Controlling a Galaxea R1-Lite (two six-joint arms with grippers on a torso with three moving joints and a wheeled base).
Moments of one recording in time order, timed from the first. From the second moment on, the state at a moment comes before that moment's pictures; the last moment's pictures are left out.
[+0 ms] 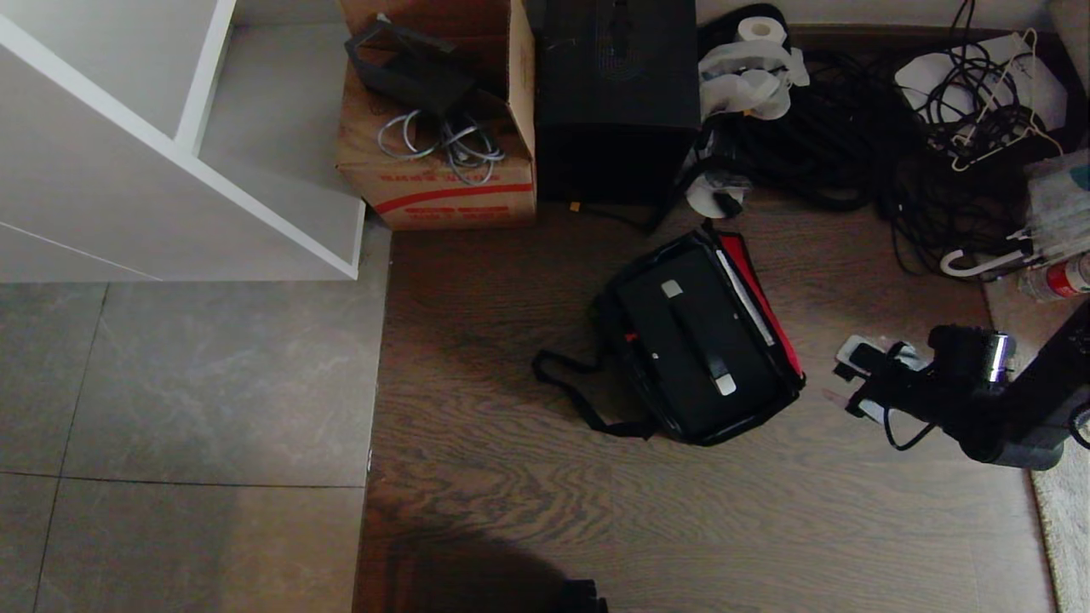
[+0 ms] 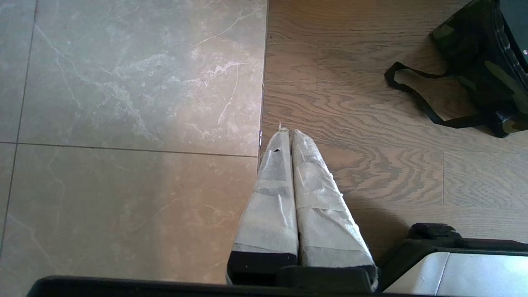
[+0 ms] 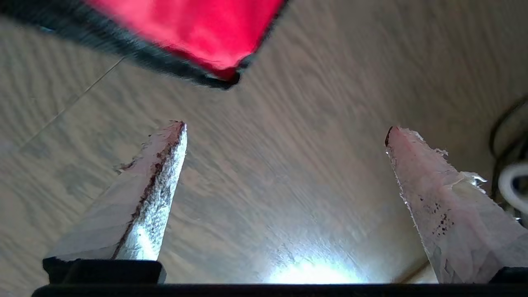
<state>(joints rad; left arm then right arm) 0.00 0.00 0.00 0.00 0.00 0.00 -0.29 2.39 -1.04 -0.97 0.29 -1.09</state>
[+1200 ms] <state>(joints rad) 0.00 0.00 0.00 0.00 0.00 0.00 -0.26 2.61 -1.31 -0.98 0.41 -0.91</state>
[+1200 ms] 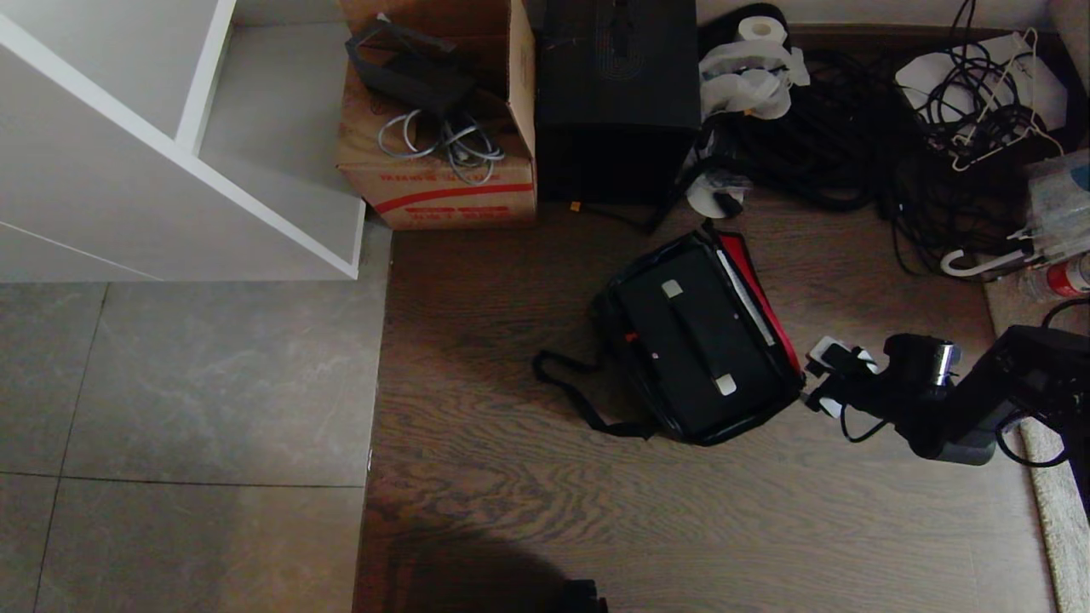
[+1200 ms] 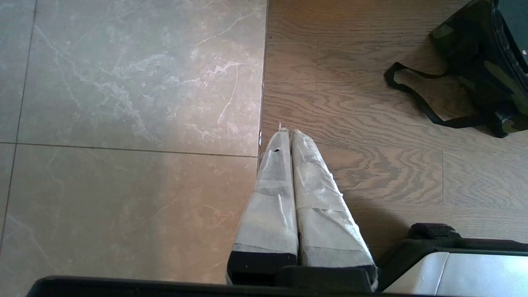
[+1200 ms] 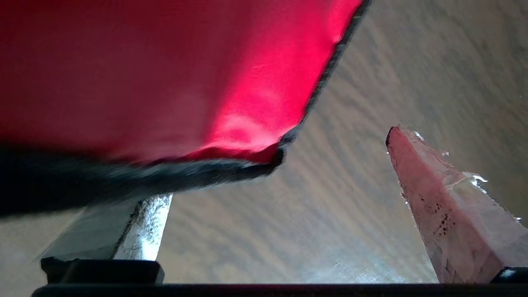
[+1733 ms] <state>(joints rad) 0.00 0.00 0.00 0.00 0.00 0.00 -0.25 2.64 -1.35 -0.99 0.41 -0.90</state>
